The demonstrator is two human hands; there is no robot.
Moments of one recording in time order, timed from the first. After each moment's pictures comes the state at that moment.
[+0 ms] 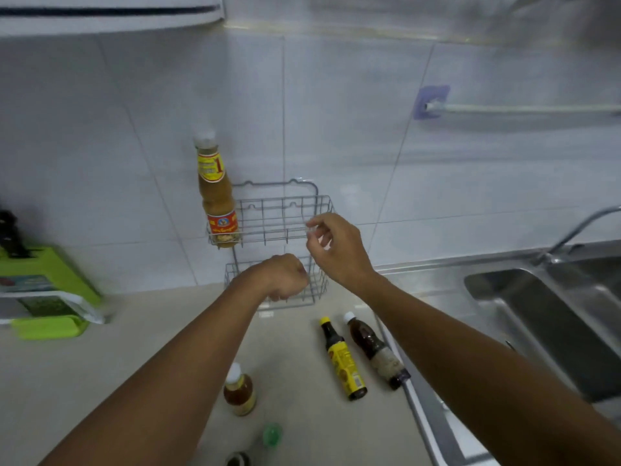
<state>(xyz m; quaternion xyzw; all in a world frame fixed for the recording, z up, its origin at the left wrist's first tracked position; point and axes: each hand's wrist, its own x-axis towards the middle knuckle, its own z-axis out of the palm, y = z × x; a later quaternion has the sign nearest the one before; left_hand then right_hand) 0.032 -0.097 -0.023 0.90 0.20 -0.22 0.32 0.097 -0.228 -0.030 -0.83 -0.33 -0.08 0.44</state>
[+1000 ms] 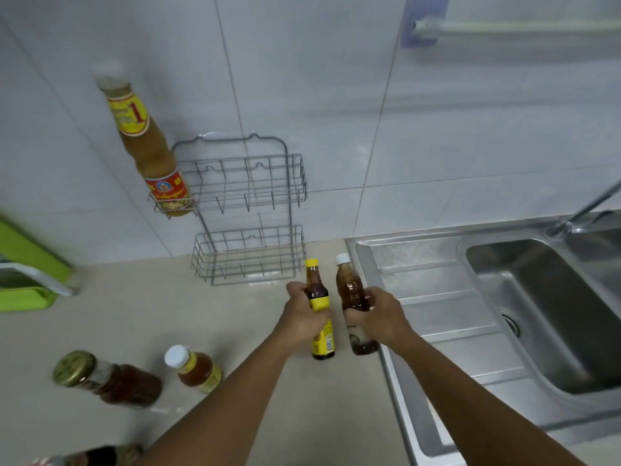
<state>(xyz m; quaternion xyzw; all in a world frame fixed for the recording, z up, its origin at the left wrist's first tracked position) 0.036 -0.233 -0.183 0.76 0.33 -0.10 0.56 0.106 -0.396 -0.188 -0.89 -0.05 0.22 0.40</state>
